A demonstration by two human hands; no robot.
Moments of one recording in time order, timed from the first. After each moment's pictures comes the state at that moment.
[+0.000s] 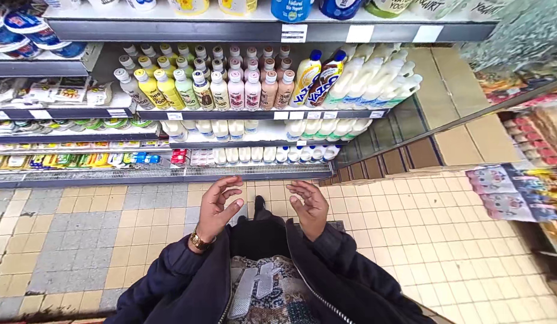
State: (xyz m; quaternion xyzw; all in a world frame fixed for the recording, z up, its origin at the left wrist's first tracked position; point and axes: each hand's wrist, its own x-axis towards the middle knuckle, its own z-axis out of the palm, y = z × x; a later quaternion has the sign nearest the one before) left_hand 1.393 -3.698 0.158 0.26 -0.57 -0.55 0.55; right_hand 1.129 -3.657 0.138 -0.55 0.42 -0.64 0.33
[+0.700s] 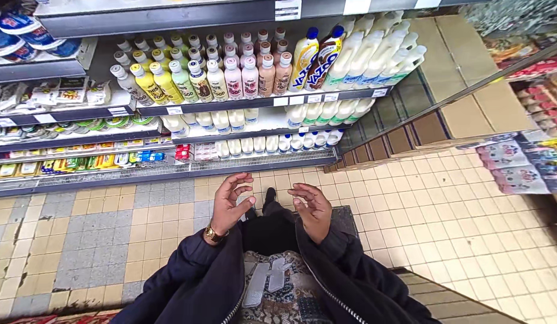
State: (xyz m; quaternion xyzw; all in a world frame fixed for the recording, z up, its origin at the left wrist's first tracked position) left_hand 1.385 -3.671 0.138 0.24 -0.55 -0.59 0.54; right_hand 1.144 -3.602 0.124 -0.53 0.44 -0.64 0.34
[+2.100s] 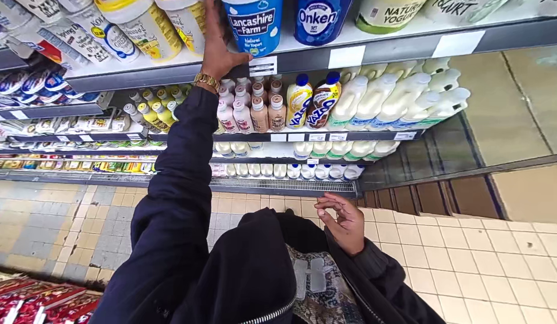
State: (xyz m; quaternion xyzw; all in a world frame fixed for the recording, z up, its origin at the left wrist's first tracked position) left_hand 1.231 -4.139 0.310 0.28 -0.75 -0.26 0.54; right_hand 0.932 -3.749 0.119 -0.58 0.38 -0.61 0.38
